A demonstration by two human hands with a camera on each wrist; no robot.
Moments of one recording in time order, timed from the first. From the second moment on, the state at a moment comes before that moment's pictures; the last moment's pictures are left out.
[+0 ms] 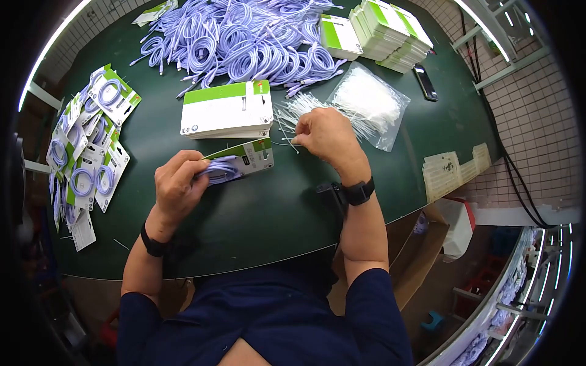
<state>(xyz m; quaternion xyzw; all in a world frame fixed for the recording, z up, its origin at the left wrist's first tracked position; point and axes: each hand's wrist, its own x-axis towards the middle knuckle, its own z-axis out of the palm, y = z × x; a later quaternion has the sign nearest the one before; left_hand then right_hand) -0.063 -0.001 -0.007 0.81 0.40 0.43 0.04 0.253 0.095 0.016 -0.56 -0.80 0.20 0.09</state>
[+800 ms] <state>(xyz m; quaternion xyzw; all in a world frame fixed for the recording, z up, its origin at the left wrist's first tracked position) -0.049 -0.004 -0.003 0.82 0.37 0.43 0.04 0.255 0.104 0.002 -0.47 -0.80 0.22 0.31</state>
